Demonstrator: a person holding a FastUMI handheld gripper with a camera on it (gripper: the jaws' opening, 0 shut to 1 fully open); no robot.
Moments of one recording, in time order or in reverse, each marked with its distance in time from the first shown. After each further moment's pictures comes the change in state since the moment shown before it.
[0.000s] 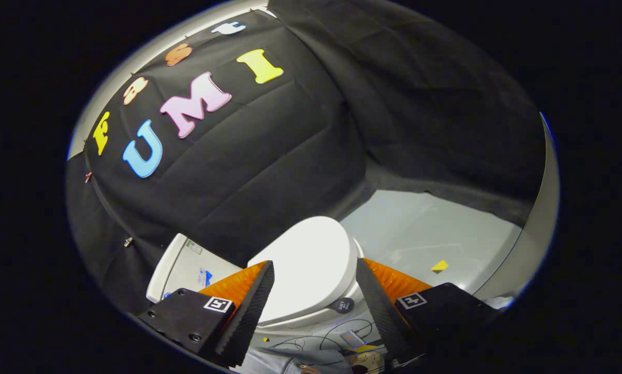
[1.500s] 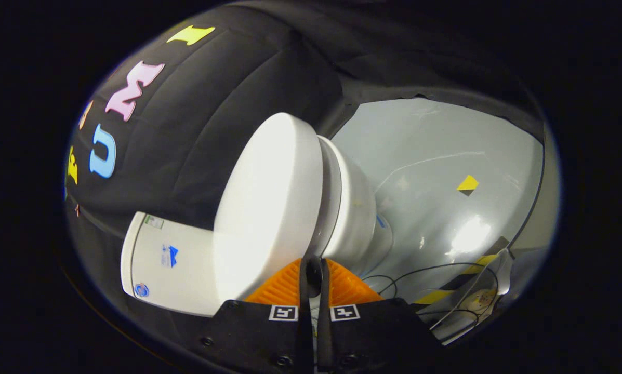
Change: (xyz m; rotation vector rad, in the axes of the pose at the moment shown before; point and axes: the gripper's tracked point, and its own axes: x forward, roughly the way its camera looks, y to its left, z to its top) arm 0.121 -0.057 -0.163 0.180 0.314 -0.008
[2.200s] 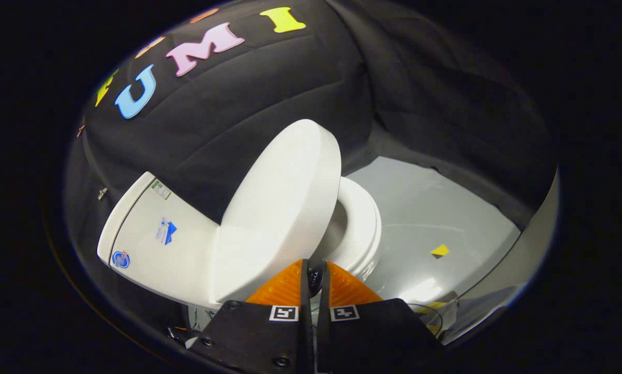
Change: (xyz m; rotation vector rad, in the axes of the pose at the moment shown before) arm -0.077 0.104 0.037 -0.412 -0.187 -0.102
